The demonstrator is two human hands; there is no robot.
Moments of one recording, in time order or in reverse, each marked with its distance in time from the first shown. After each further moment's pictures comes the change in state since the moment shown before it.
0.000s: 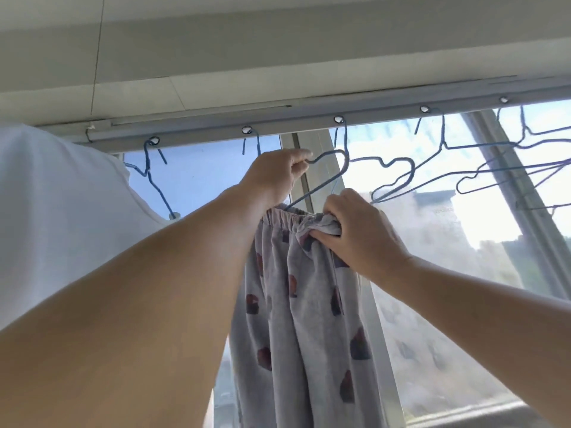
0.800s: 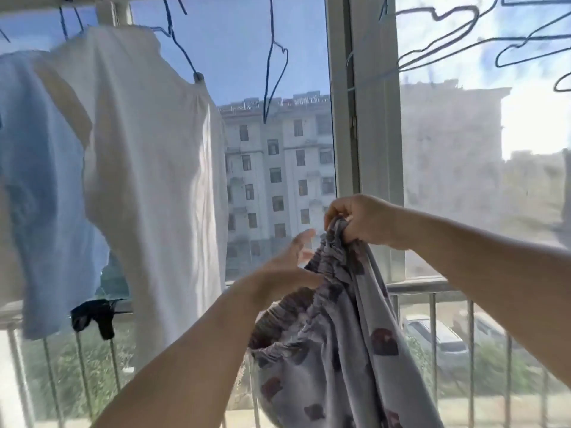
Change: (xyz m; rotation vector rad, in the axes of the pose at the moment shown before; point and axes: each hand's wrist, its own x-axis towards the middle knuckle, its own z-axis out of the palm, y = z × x) left_hand -0.279 -0.054 0.089 -0.798 -0.703 -0.700; right_hand -0.117 -0.051 0.079 0.526 -0.927 0.467
